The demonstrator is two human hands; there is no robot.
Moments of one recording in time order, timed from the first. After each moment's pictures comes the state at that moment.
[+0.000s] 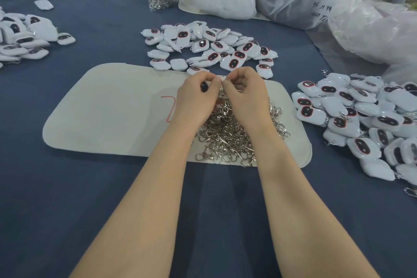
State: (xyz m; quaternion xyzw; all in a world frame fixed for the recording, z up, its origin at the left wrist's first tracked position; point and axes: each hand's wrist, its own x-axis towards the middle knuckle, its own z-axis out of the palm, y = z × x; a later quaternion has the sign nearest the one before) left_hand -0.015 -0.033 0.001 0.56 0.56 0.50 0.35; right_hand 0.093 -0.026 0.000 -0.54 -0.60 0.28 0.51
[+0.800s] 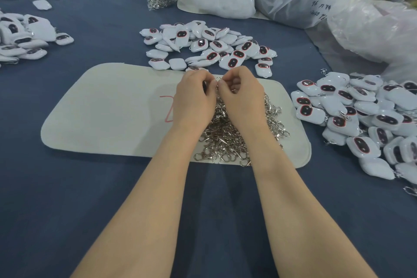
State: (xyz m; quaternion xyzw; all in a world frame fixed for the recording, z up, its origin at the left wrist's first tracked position) left_hand -0.012 -0.032 -0.005 0.61 0.61 0.47 0.17; right_hand 0.086 -0.029 -0.001 -0.56 -0.62 0.22 0.50
